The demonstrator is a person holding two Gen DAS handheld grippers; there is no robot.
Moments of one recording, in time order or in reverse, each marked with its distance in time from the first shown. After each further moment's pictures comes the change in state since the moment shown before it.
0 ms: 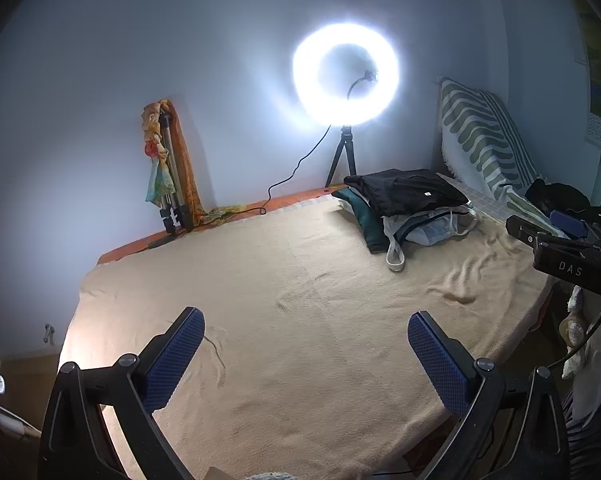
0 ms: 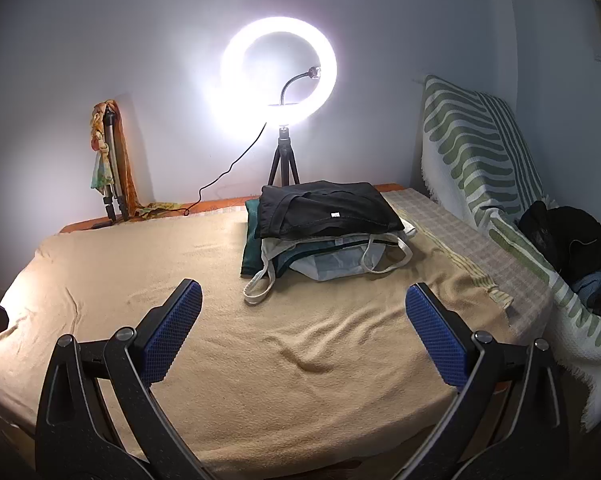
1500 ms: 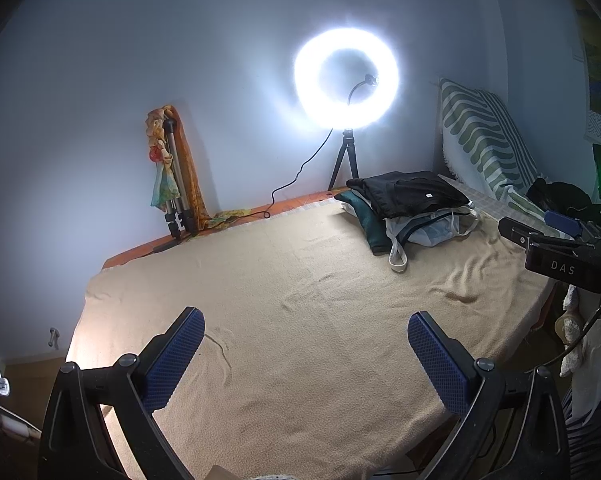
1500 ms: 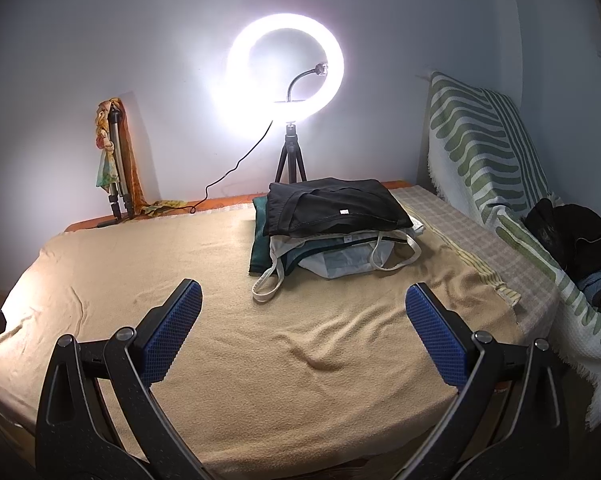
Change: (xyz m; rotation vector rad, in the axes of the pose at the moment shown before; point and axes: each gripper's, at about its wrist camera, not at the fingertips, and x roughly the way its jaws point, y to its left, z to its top) left arm -0.005 0.005 -0.001 0.009 -0.011 0.007; right arm -0.002 0.015 -0.003 0.010 0.009 -0.001
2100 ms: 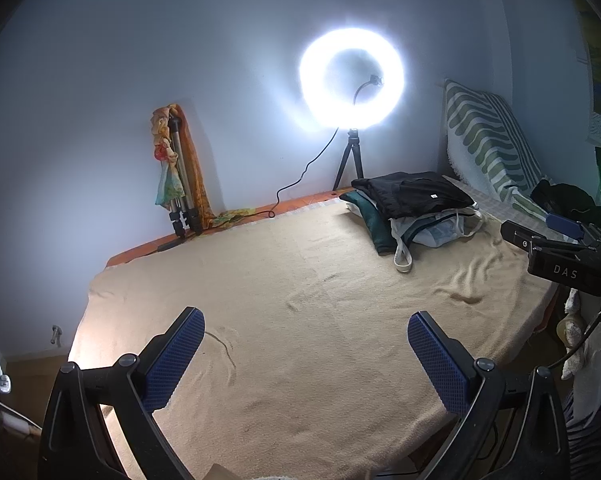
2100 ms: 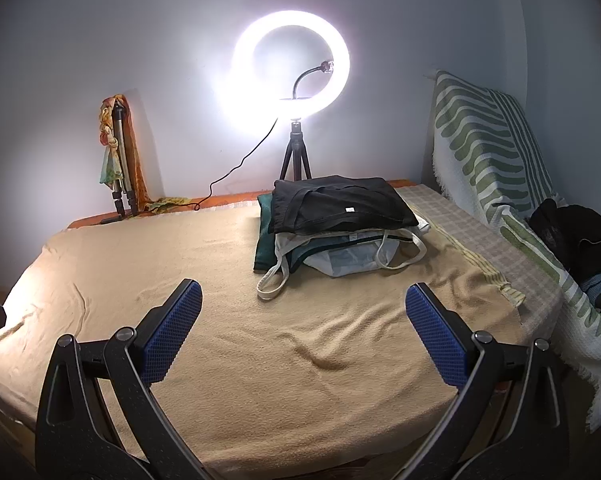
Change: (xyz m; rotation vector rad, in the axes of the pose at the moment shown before) left arm 0.000 0.003 -0.001 -0.006 -0.004 0.018; right arm 0.002 0.003 0.000 -0.006 0.004 0.013
